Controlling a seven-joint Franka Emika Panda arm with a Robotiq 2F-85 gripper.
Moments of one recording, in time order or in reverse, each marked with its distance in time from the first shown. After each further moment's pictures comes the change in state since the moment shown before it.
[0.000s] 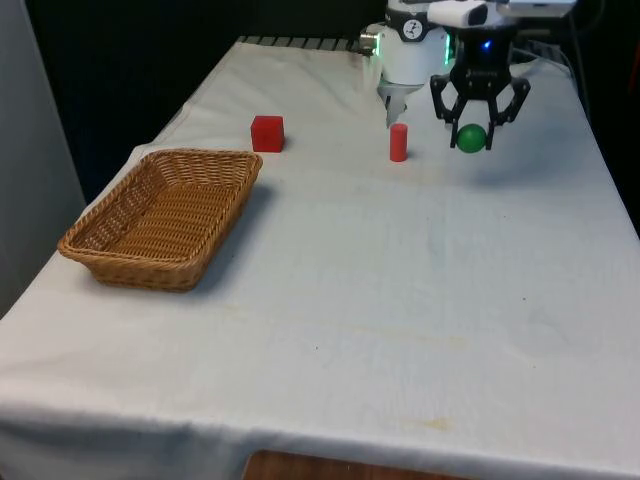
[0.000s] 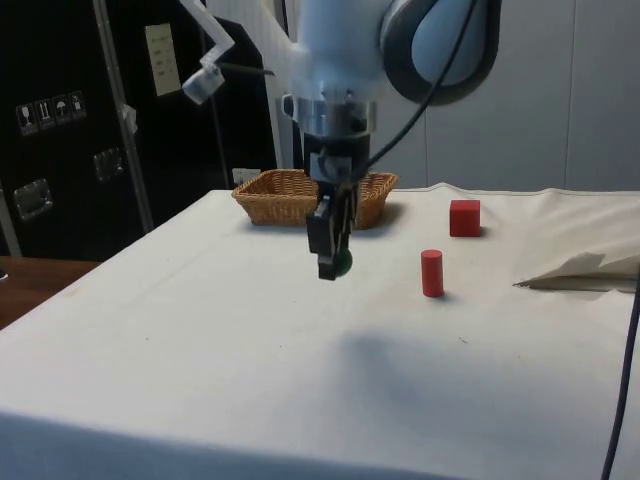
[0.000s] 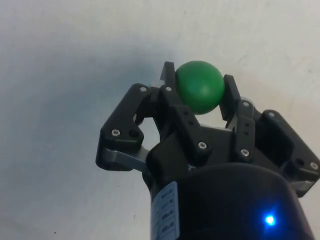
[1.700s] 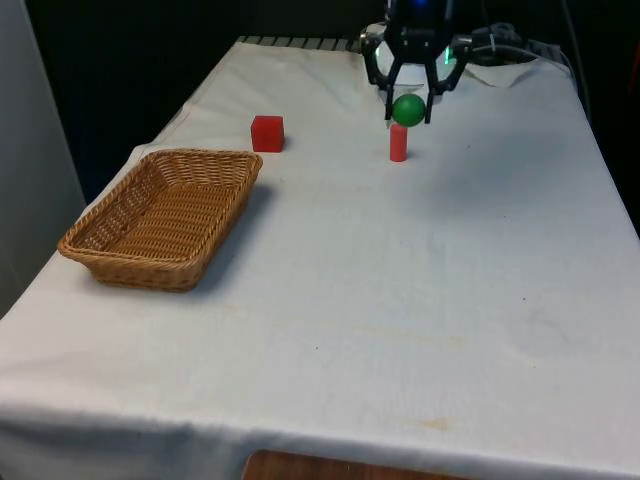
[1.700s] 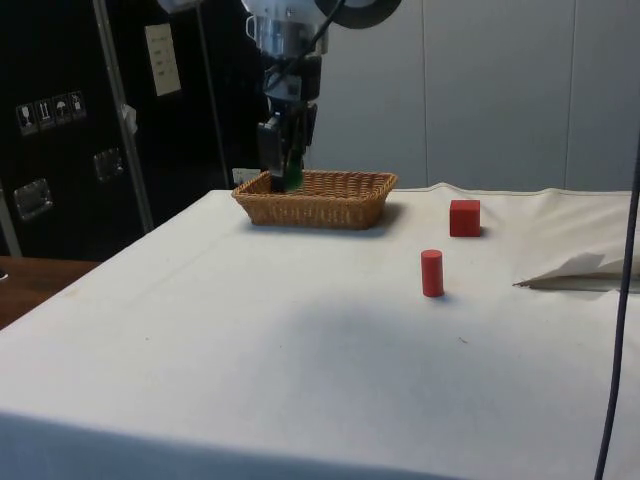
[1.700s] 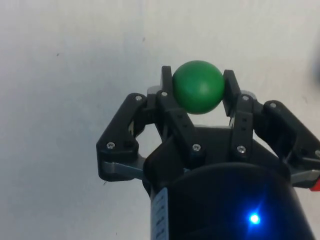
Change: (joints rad) arm -0.027 -0.024 -0.181 0.211 0.000 -0.158 -0.167
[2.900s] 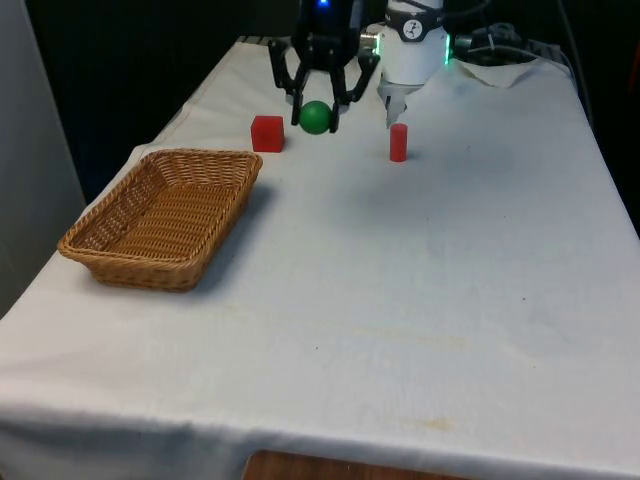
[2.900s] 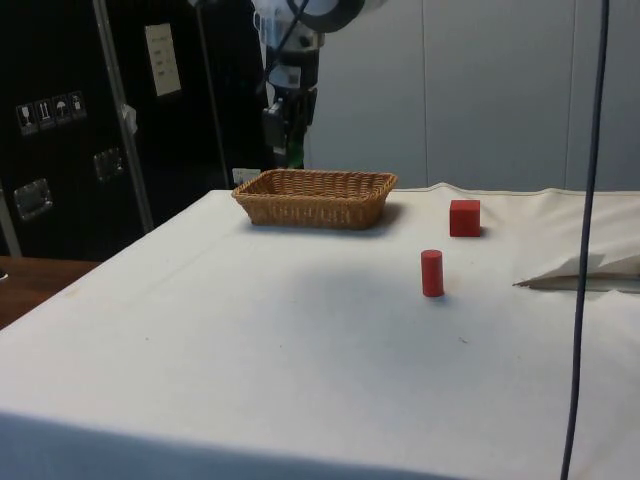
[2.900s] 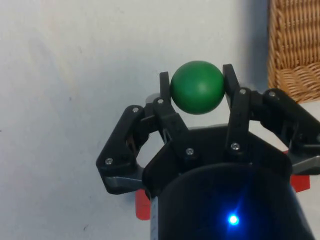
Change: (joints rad) arm -0.024 0.139 -0.168 0.138 0.100 0.000 -0.219
